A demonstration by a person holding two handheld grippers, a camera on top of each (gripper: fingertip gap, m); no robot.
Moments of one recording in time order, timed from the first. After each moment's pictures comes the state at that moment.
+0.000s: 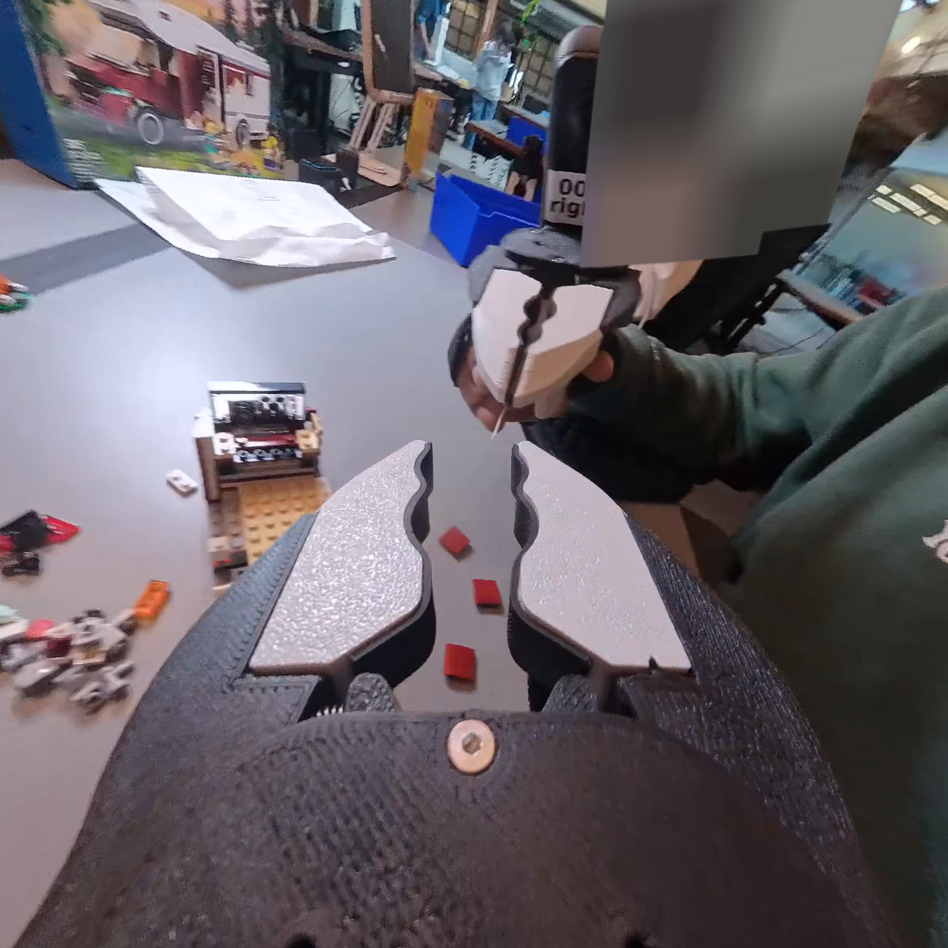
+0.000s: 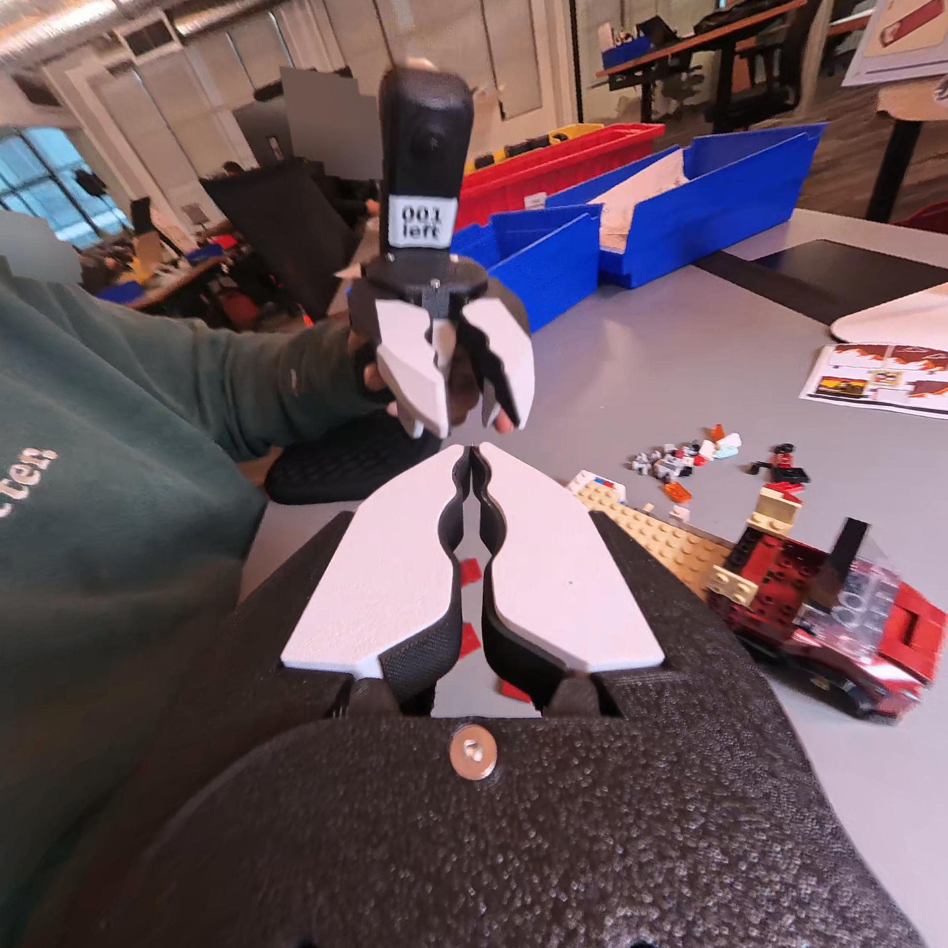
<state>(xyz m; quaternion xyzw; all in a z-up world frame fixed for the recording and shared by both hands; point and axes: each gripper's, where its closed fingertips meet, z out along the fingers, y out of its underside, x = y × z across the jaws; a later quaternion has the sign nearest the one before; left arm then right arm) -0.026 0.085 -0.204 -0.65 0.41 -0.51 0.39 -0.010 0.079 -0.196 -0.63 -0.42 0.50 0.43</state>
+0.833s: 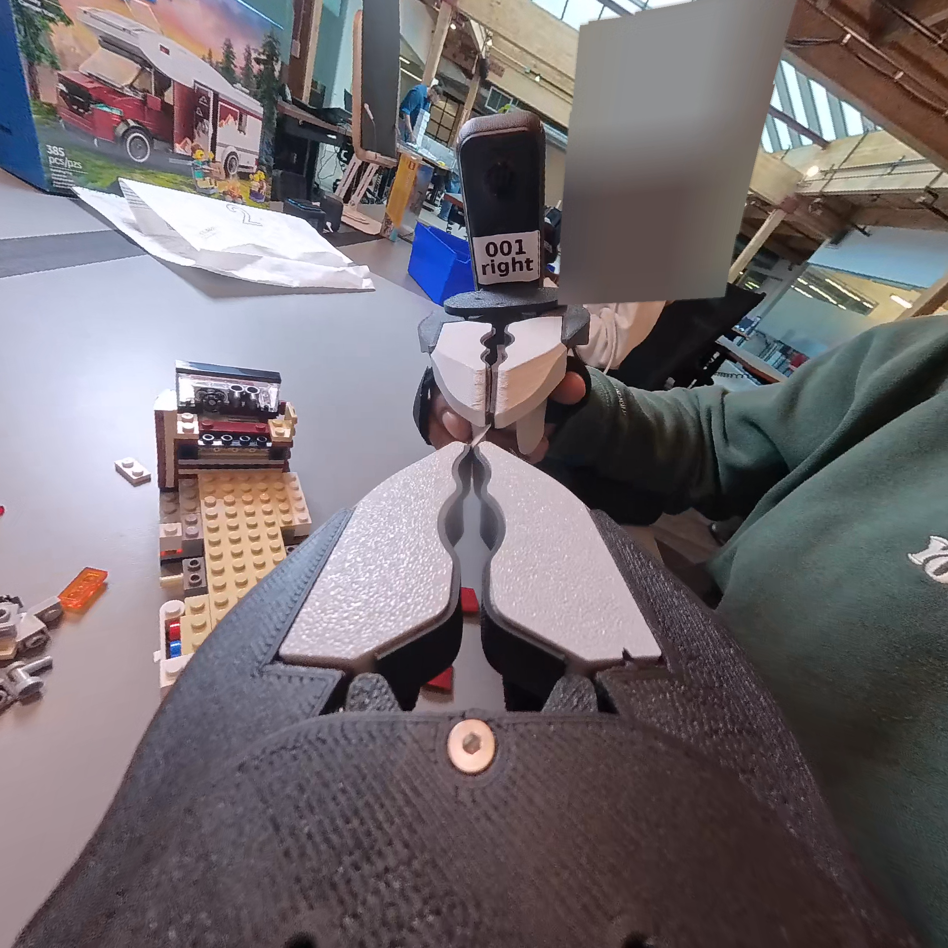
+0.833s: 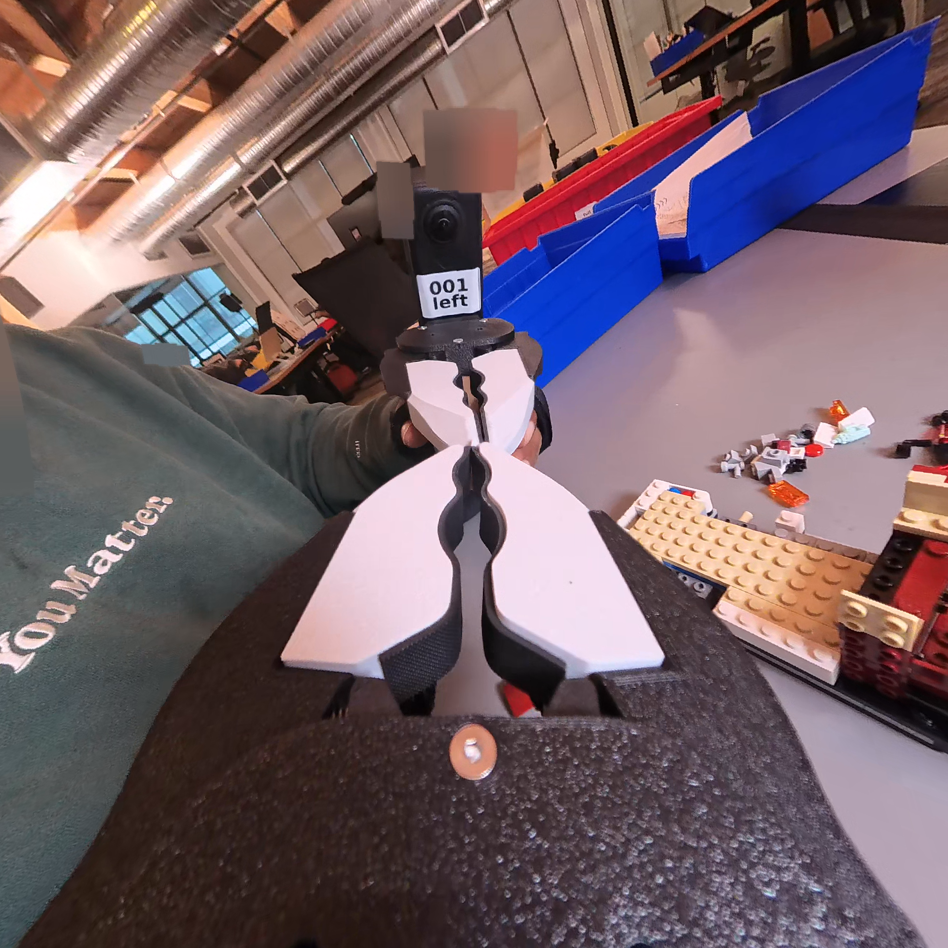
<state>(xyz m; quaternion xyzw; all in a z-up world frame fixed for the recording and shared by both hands) -0.030 0.077 -0.213 -0.63 0.37 -0.56 0.40 -0.034 0.077 -0.203 -0.62 -0.36 0.60 0.36</state>
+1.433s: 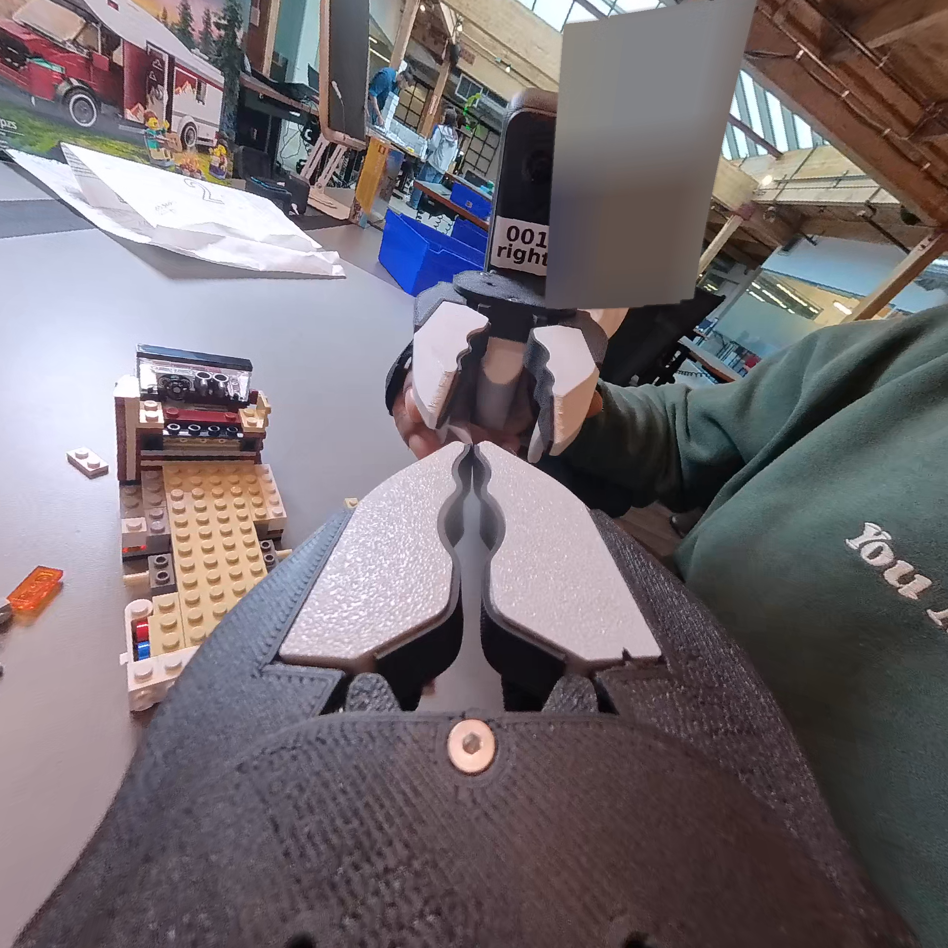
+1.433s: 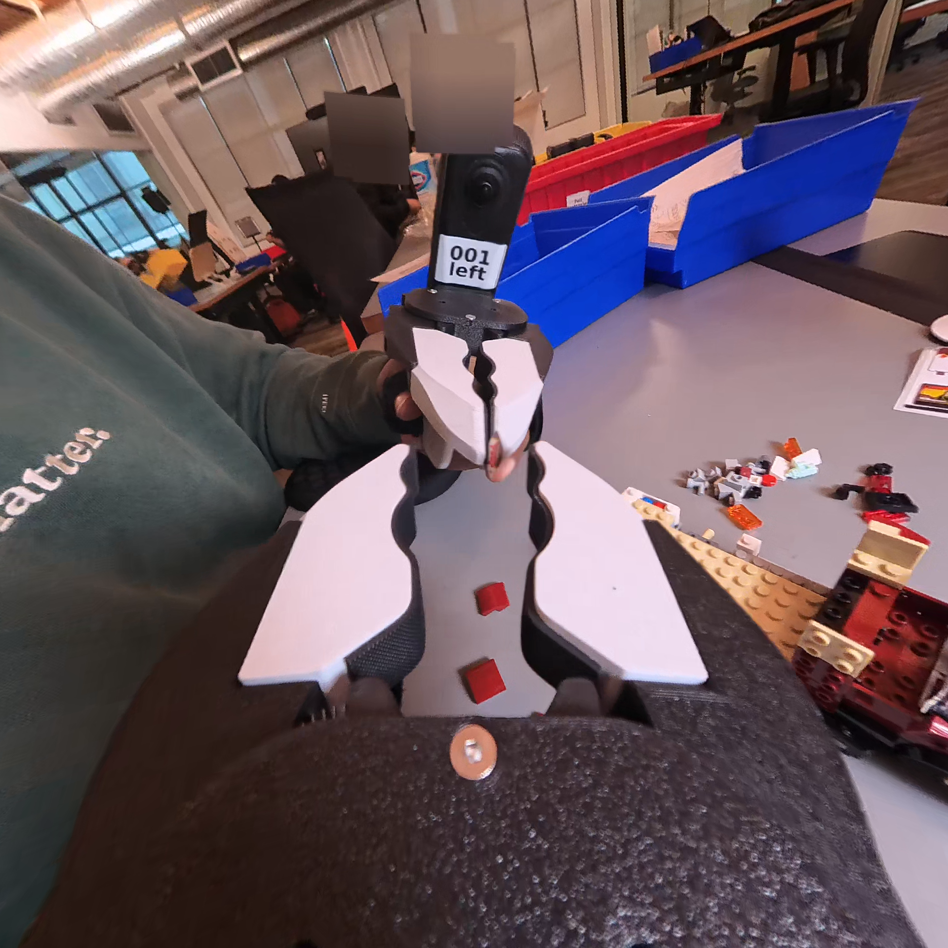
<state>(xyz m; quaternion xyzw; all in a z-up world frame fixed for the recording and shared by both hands) -0.031 0.071 -0.214 -0.62 0.37 -0.58 0.37 -0.038 0.068 -0.207 -0.61 -0.43 0.53 0.41</state>
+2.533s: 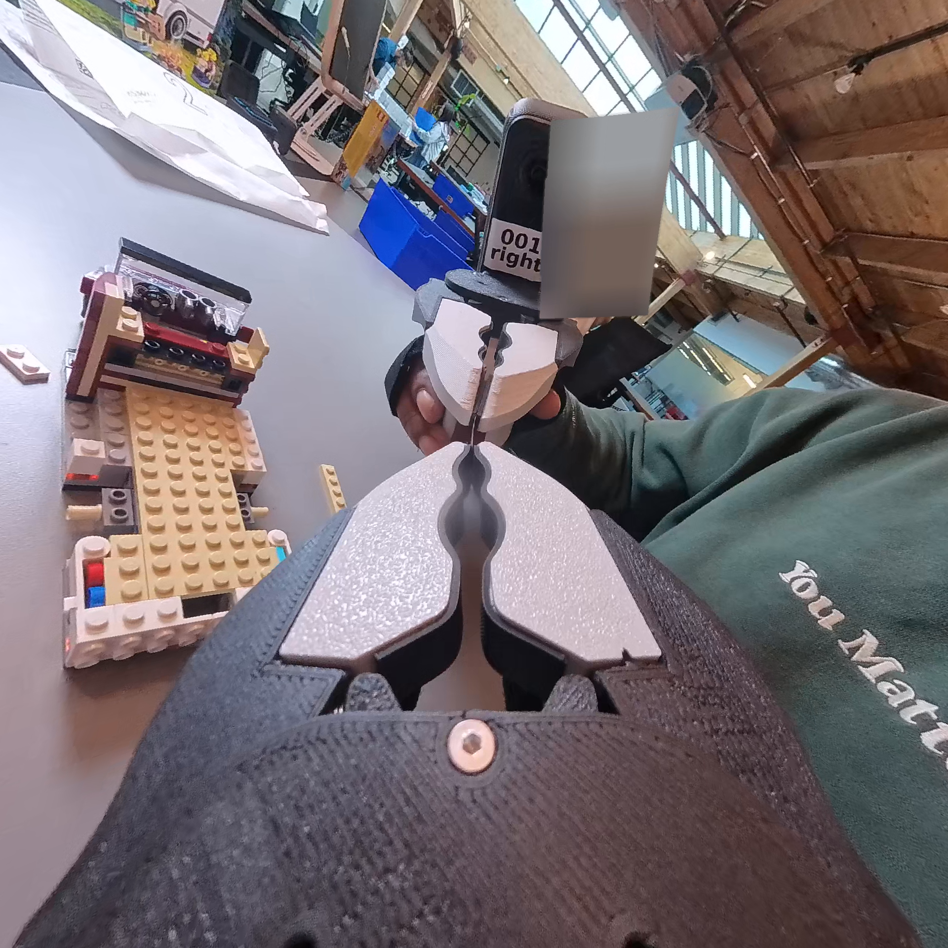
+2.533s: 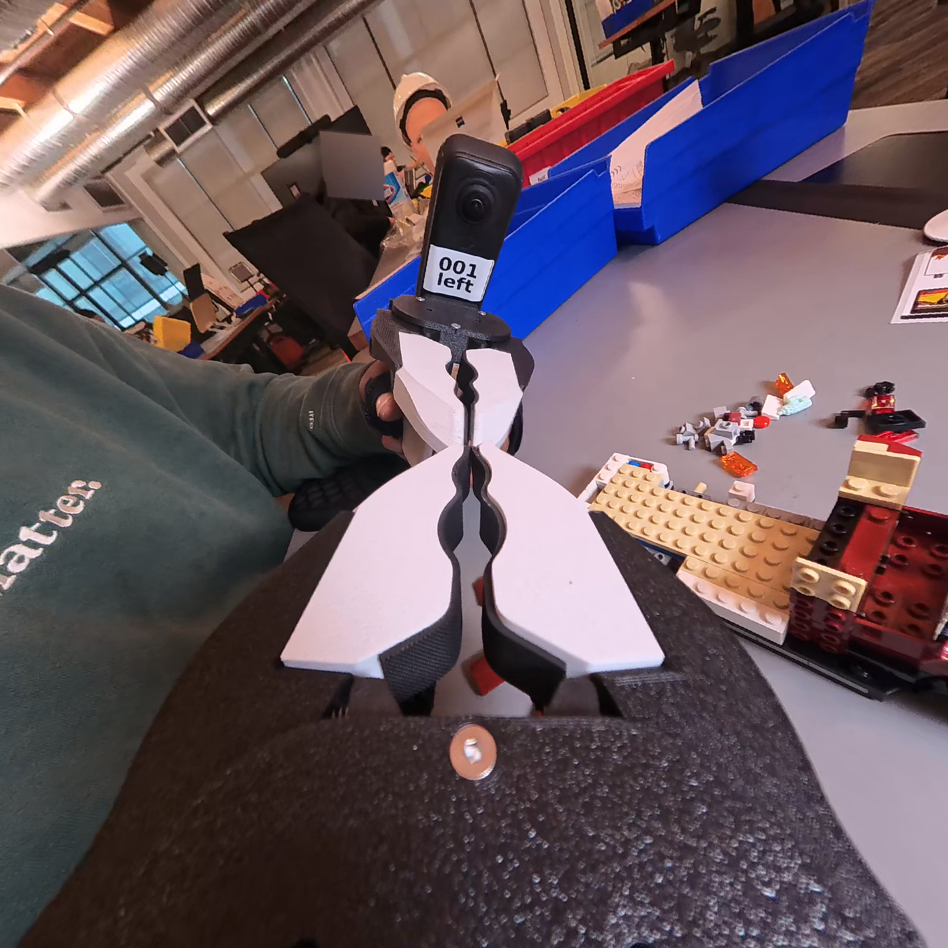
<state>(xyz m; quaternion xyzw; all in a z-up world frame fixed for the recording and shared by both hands) -0.031 0.077 -0.226 -0.65 0.31 -0.64 0.28 -0.036 0.084 -0.221 -0.65 -0.37 0.55 0.37</state>
